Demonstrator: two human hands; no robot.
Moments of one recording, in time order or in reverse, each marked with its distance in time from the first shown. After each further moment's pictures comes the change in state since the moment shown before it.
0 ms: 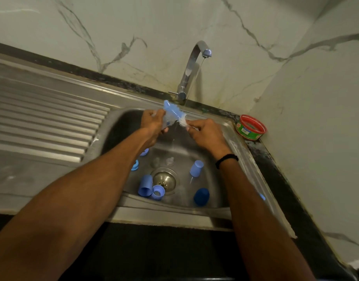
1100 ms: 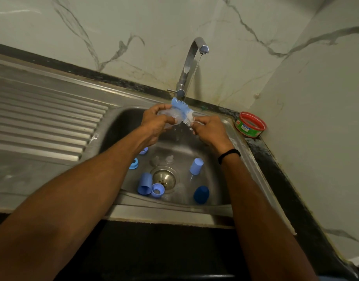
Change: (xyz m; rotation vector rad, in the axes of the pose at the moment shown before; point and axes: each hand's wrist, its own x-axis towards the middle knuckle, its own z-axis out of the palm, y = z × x) left_hand -0.007 0.000 -0.001 0.015 -0.110 0.118; right_hand 0.003 0.014 -0.004 0.283 0.047 0.123
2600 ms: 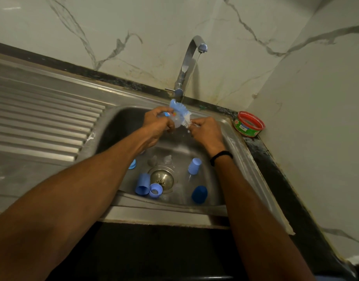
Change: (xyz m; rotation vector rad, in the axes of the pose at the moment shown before) left_hand -0.006 0.002 0.014 0.000 0.016 0.008; right_hand -0.002 -0.004 0.010 -0.160 0.051 -0.017
